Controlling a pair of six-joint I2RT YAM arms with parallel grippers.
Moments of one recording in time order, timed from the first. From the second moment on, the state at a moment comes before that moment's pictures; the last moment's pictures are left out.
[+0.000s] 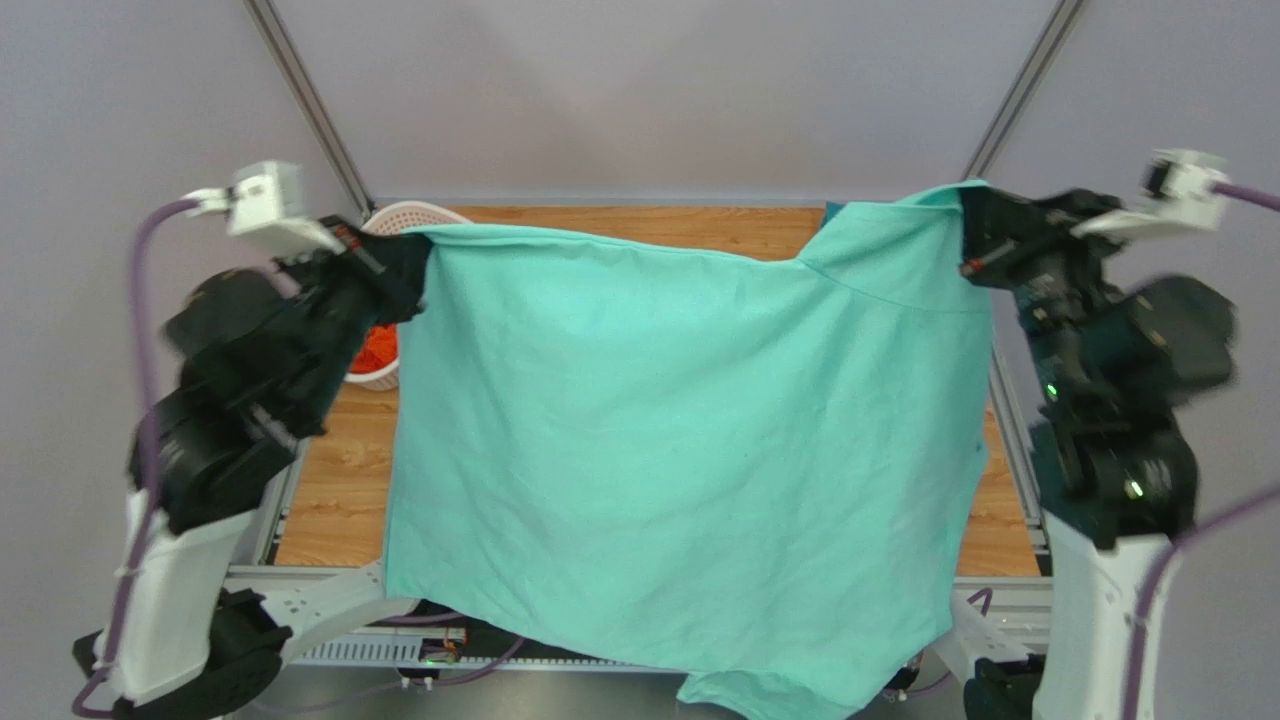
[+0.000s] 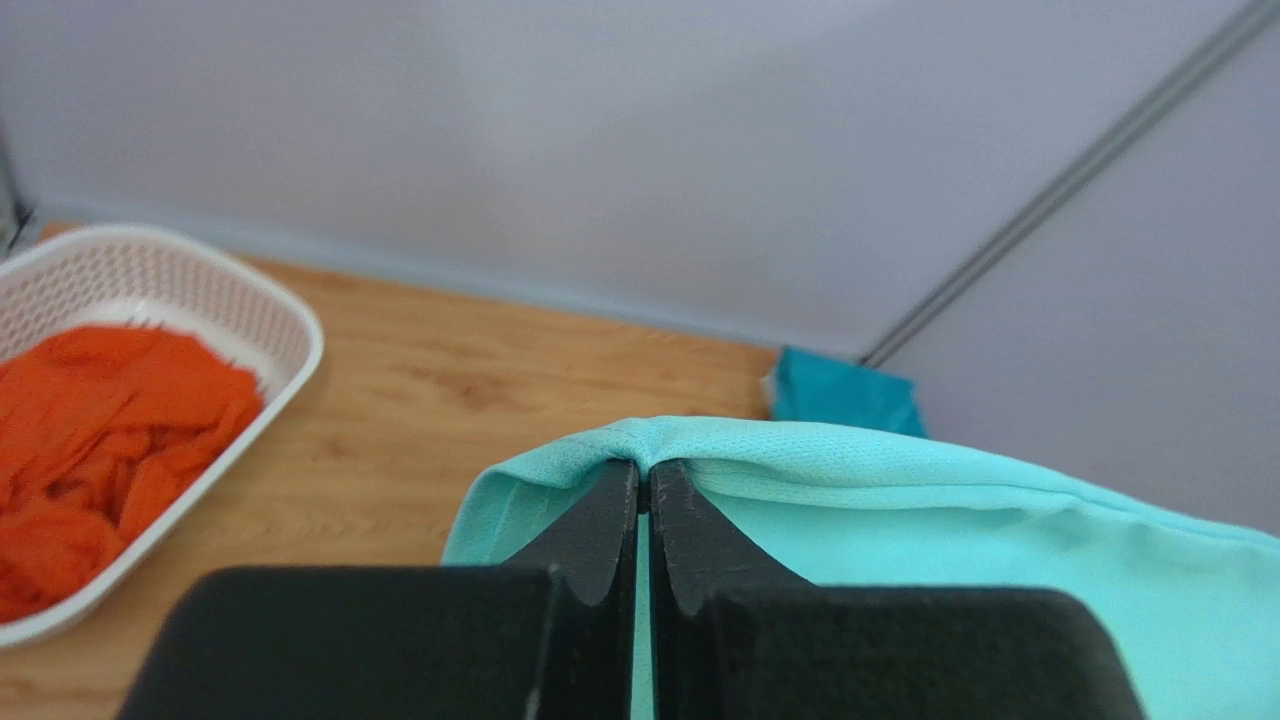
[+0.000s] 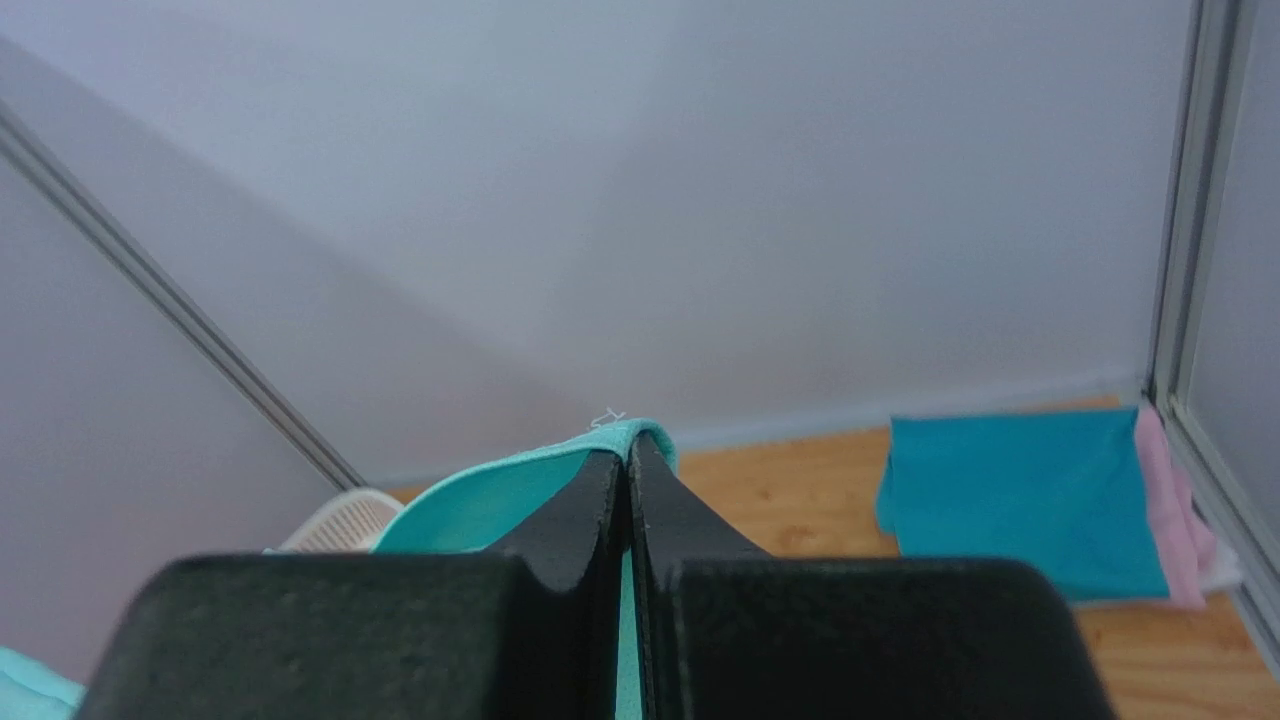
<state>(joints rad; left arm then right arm) -0.74 0.88 1.78 -0.80 -0.49 -0.43 0.09 0.87 1.77 -0.60 0.01 0.39</state>
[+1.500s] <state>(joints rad) -0.26 1.56 1.00 -0.61 0.03 -0.60 0.25 1.51 0.92 -0.49 -0.10 0.48</state>
